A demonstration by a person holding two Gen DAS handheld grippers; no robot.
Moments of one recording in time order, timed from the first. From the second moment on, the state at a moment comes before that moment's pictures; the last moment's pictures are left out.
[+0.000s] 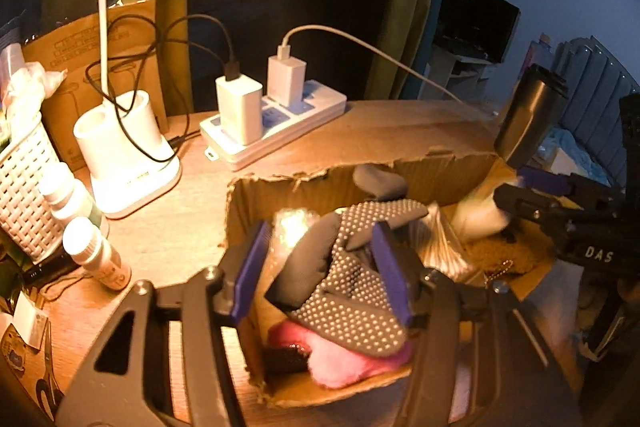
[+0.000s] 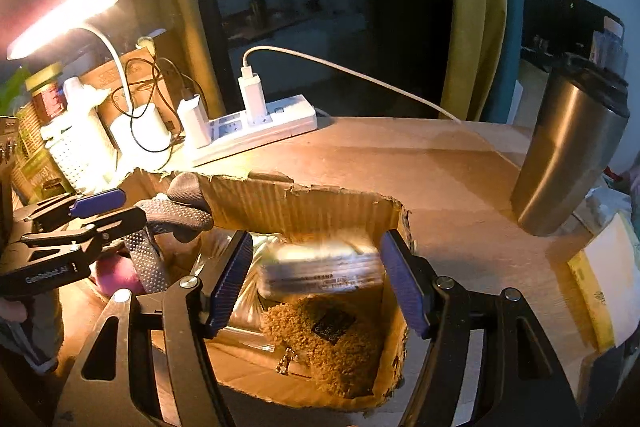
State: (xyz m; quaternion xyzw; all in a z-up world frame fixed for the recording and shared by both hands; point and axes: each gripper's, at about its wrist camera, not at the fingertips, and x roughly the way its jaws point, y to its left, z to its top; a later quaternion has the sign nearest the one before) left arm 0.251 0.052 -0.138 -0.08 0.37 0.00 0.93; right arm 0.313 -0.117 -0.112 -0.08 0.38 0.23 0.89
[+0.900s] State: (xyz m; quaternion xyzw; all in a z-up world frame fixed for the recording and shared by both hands) left arm 0.173 0.032 -0.088 -0.07 0.30 -0.02 0.95; right arm 0.231 -0.131 -0.064 -0.09 0.34 0.22 0.91
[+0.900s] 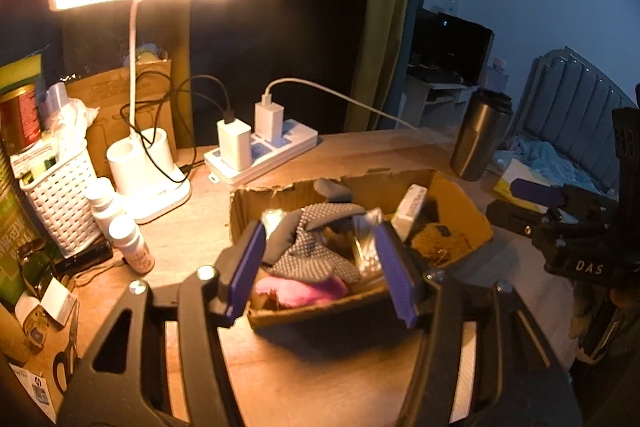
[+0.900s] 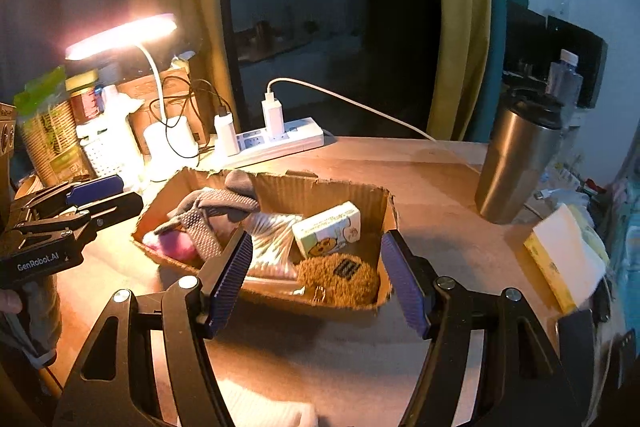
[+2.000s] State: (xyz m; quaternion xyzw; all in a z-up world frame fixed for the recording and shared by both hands) left arm 0.067 0.019 -0.134 -0.09 0.31 -0.04 0.94; right arm 0.101 -0.147 -0.128 -0.11 0.40 0.21 0.89
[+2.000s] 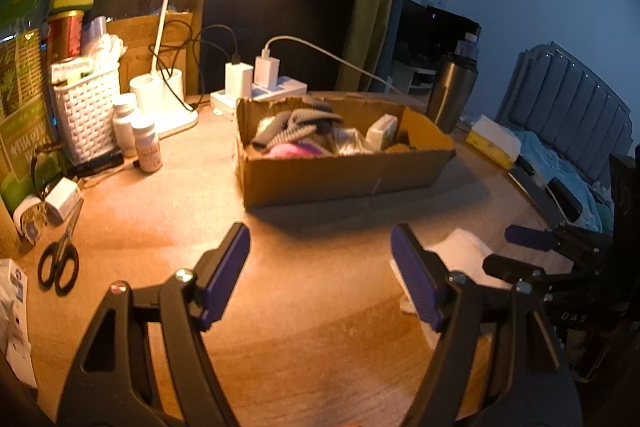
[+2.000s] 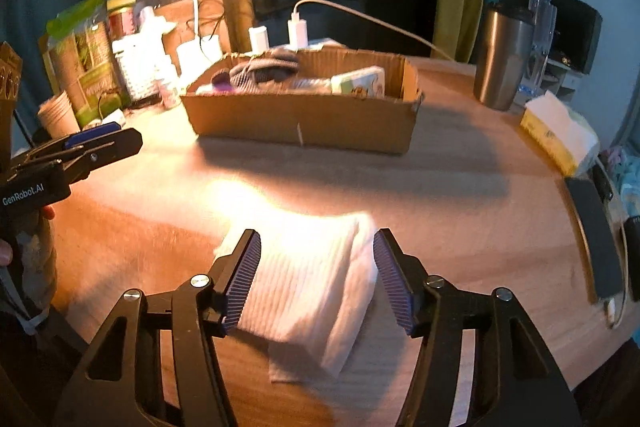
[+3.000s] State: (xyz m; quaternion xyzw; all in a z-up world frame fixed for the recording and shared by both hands) left arm 0.066 0.011 -0.133 -0.08 0.32 -0.05 0.94; right arm 0.089 -0.129 -0.106 -0.12 0.37 0.26 0.89
